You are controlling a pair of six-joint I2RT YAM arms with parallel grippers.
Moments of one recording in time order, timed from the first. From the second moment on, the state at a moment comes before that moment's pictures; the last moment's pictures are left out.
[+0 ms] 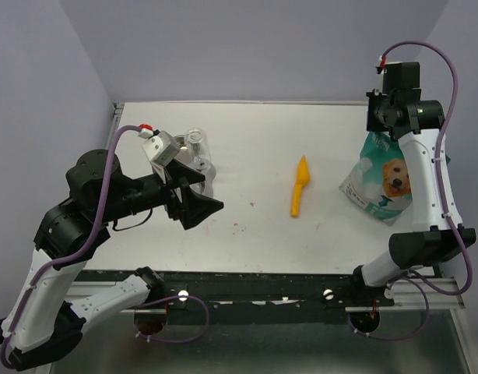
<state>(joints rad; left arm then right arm) -0.70 0.85 1.53 -0.85 0.44 -0.22 0.08 1.54 1.91 -1.08 0.25 -0.02</state>
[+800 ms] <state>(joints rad) -0.70 1.20 1.60 -0.84 0.39 -0.50 0.12 1.73 2.10 -1.12 0.03 0.73</state>
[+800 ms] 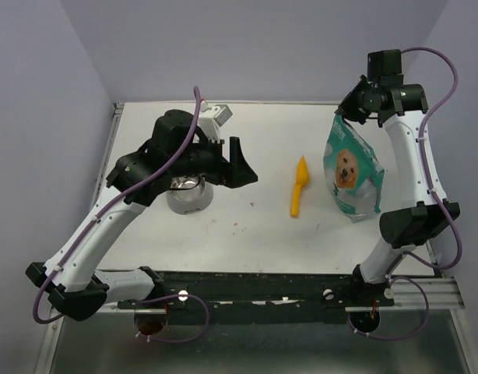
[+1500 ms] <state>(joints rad) -0.76 1.71 1.21 -0.15 0.50 -0.87 0.10 1.54 1.93 -1.02 0.01 0.63</state>
